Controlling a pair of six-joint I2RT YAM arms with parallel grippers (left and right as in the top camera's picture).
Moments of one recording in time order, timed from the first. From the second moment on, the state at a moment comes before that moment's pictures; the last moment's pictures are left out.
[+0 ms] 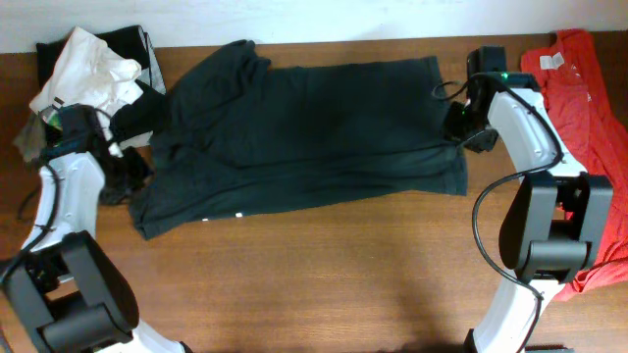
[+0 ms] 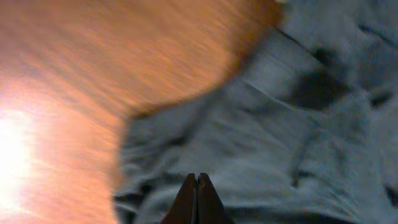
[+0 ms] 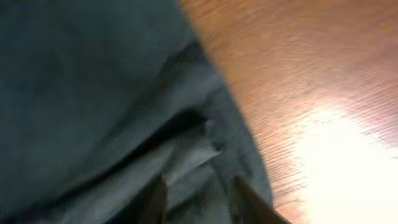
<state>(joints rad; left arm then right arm) 0.33 1.82 1.34 -0.82 0.07 -0.28 -0.06 2.07 1.68 -0.98 0.02 0.42</state>
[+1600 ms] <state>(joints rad) 0.14 1.86 1.34 -0.74 0.21 -0.21 -0.07 2.07 1.59 -0.64 -0.19 0.35</state>
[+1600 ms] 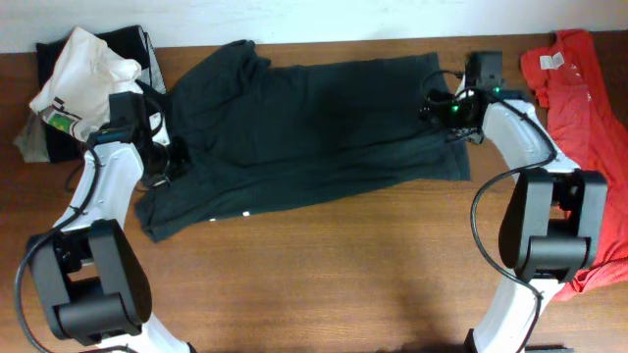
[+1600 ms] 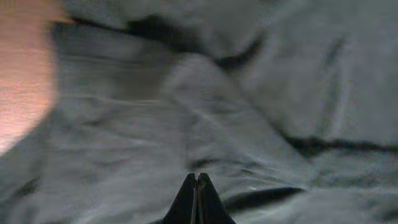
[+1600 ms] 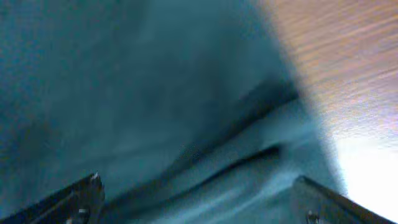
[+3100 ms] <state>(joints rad) -0.19 2.01 1.34 -0.69 0.23 -0.25 0.21 2.13 1.54 -0.51 -0.14 0.53</state>
